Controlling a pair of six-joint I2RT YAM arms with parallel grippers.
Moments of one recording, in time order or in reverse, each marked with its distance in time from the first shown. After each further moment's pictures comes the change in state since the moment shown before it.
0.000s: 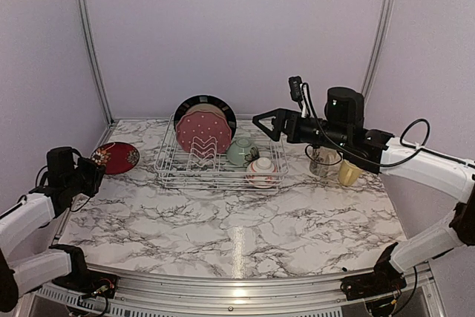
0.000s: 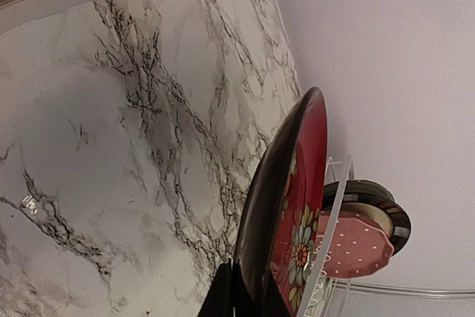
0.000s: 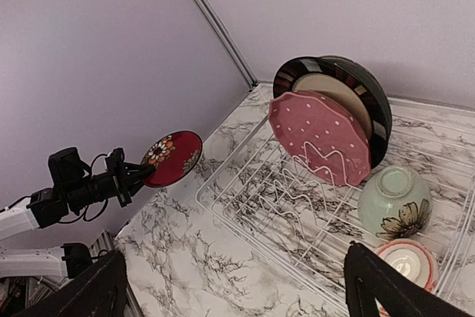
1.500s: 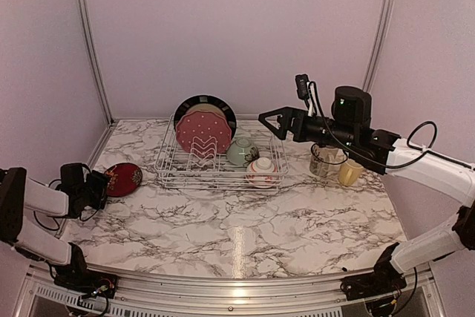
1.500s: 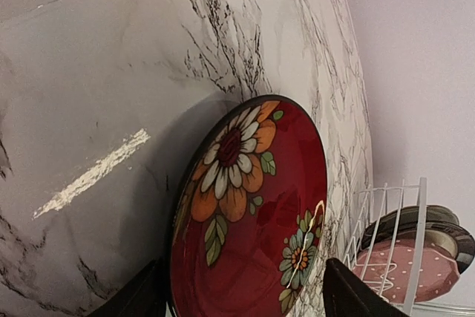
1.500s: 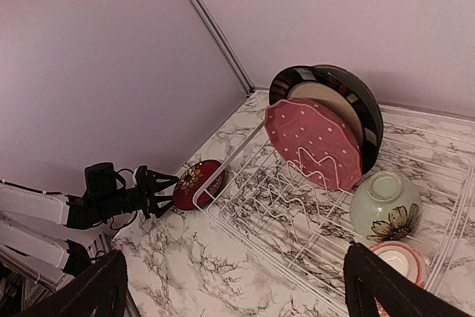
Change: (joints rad) left arm 0.096 0.481 -0.146 0.492 0.029 0.069; right arm -0.027 -0.047 -0.016 -0.017 -0.002 -0.024
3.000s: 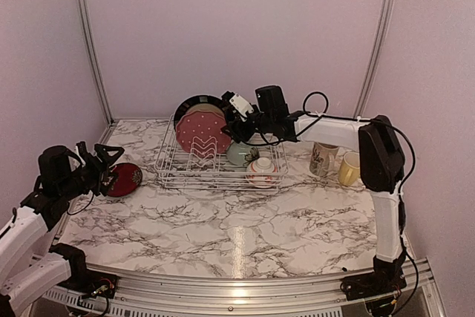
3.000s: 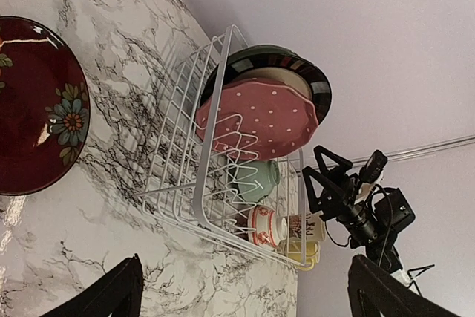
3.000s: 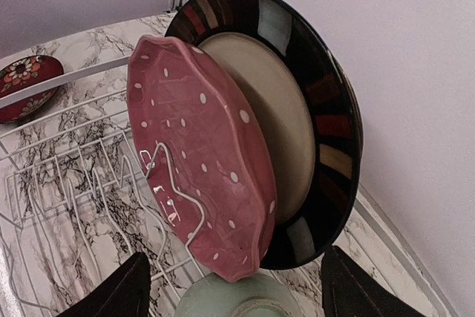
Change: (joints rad) left arm -0.245 -0.703 0.147 -0.544 0.195 0.076; right arm -0.038 0.859 0.686 -0.090 0.075 -0.782
